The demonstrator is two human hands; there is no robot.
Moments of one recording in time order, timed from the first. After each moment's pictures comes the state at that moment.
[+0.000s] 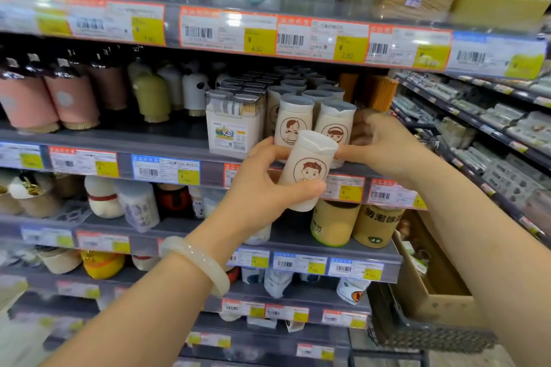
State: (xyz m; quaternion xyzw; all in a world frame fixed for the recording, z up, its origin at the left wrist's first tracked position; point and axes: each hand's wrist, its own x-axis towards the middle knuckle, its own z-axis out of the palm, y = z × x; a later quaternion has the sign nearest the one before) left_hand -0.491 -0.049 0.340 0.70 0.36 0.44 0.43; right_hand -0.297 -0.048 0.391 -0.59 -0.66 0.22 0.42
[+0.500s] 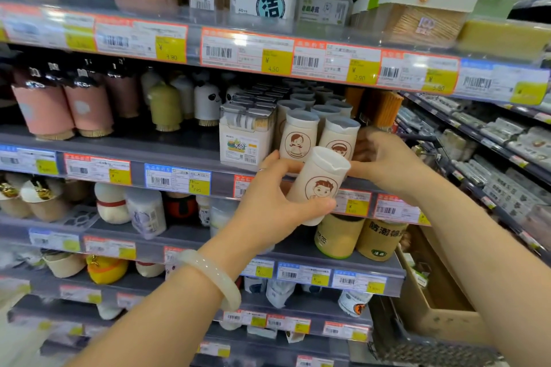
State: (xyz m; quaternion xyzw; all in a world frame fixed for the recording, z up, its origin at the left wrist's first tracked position) left_hand -0.492 -0.049 0.338 0.72 0.35 0.44 0.42; right_hand -0.300 -0.045 0.390 -0.59 -0.66 0.22 0.41
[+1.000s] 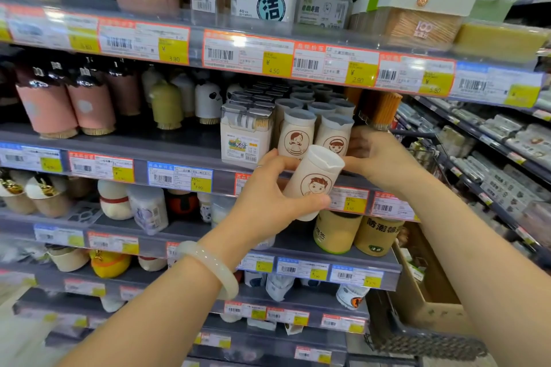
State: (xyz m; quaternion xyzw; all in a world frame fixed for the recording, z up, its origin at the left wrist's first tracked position) left_hand -0.496 -0.051 0.345 0.72 0.40 0.40 0.41; right_hand -0.302 -0.039 0.390 -0.59 -0.67 0.21 0.40
